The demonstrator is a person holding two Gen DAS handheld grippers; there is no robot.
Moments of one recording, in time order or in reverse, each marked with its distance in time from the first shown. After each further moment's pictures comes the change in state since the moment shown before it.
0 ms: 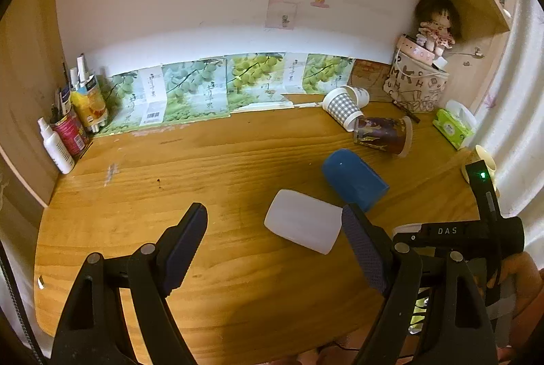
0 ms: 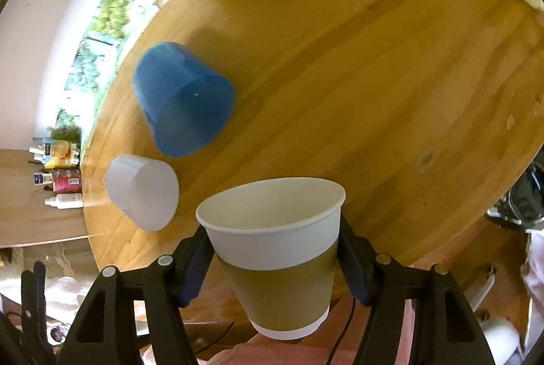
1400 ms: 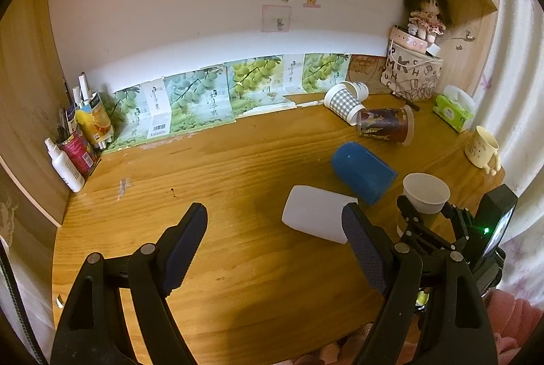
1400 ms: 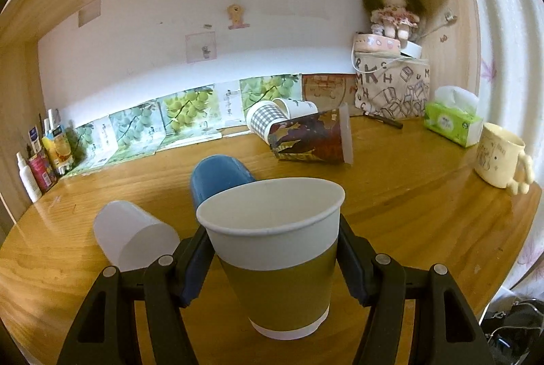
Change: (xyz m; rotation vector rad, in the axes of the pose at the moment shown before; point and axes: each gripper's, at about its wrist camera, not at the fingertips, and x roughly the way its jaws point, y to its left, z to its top) left arm -0.010 0.012 -0.006 0.094 -0.012 0.018; right arm 0.004 0.038 -0.067 -0.465 -0.923 -0.145
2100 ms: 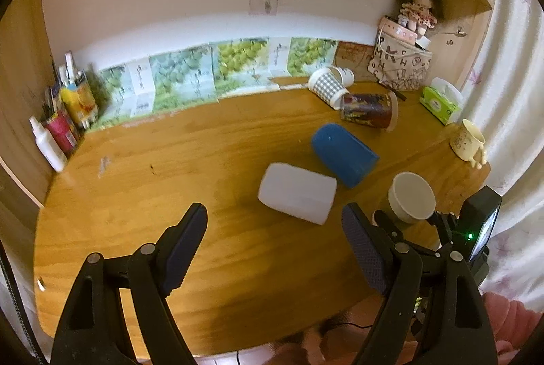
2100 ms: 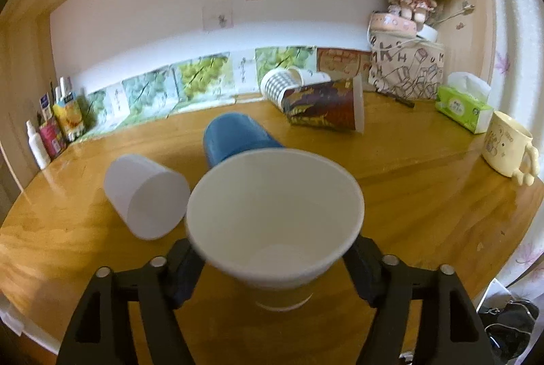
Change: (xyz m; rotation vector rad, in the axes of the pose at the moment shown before) left arm 0.005 -0.013 -0.015 -0.038 0.074 -0.079; right arm -0.006 0.001 -0.016 -0.058 0.130 0.046
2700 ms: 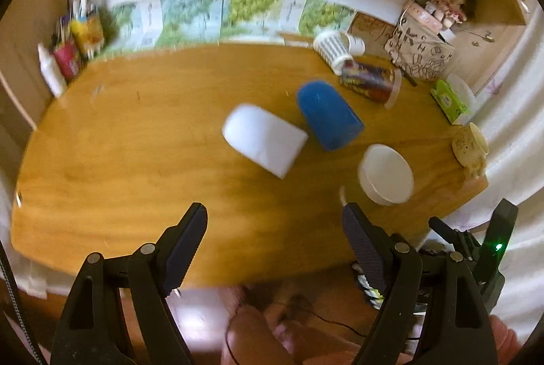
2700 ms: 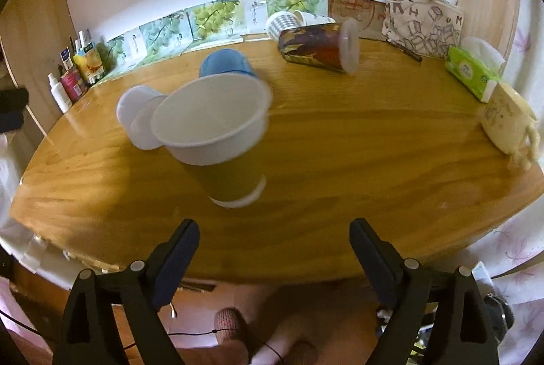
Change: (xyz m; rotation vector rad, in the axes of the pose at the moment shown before) left arm 0.007 -0.059 -0.023 -0.224 0.179 0.029; right arm -0.034 -0.059 -0.007 -0.078 0.286 0.106
